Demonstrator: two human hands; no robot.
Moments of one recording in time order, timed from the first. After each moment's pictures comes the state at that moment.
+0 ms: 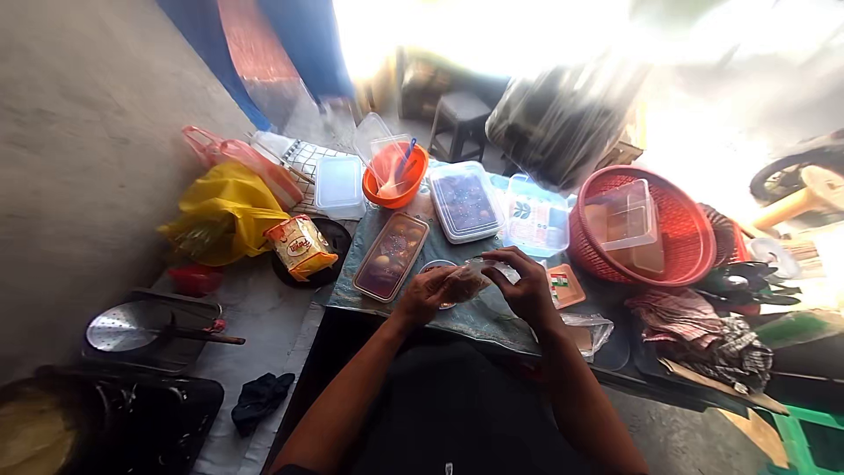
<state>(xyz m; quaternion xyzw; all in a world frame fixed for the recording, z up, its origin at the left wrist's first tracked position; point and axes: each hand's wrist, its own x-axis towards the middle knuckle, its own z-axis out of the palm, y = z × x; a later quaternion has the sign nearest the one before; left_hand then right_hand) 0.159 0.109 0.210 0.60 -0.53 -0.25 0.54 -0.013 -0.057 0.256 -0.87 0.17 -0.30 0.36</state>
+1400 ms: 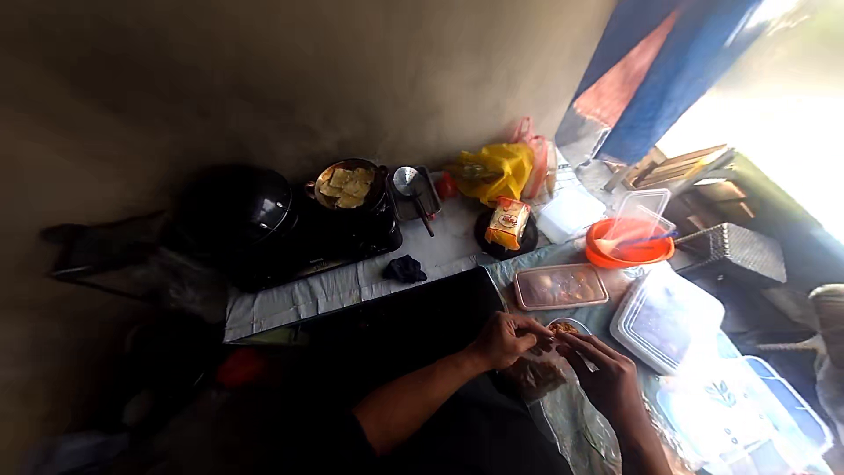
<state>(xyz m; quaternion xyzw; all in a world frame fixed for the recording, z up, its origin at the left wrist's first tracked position) 0.077 0.223 0.240 0.65 -0.17 -0.13 0.73 0.051 -0.008 0.248 -0.89 -0.23 -0.15 0.37</state>
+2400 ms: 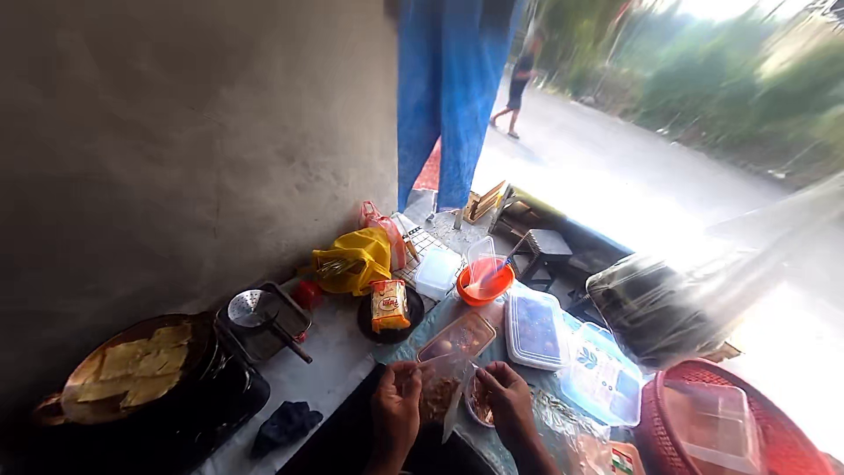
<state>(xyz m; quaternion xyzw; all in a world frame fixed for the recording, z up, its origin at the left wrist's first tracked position) 0.152 0.229 0.253 0.66 -0.08 0.06 0.74 0.094 0.040 0.262 -0.56 0.24 -0.14 0.78</state>
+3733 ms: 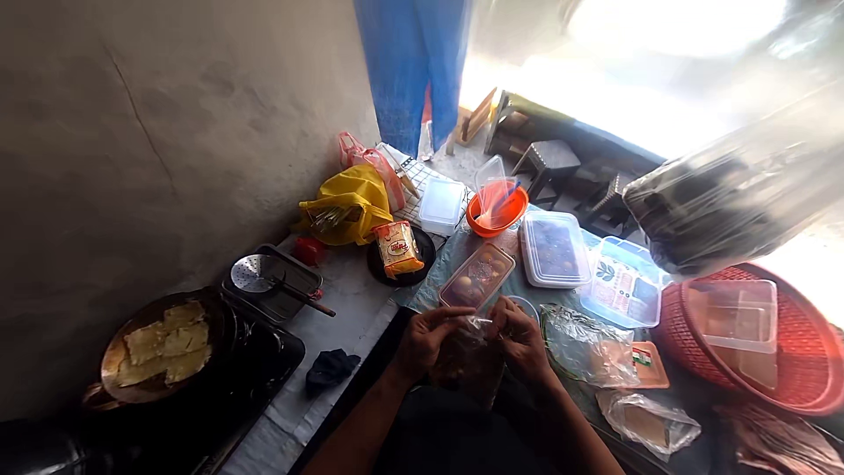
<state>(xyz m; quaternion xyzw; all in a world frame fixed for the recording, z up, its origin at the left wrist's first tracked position) 0.209 0.272 0.262 0.51 -0.27 -0.29 0.76 0.106 0.087 0.269 -0.74 -0.03 -0.22 0.64</state>
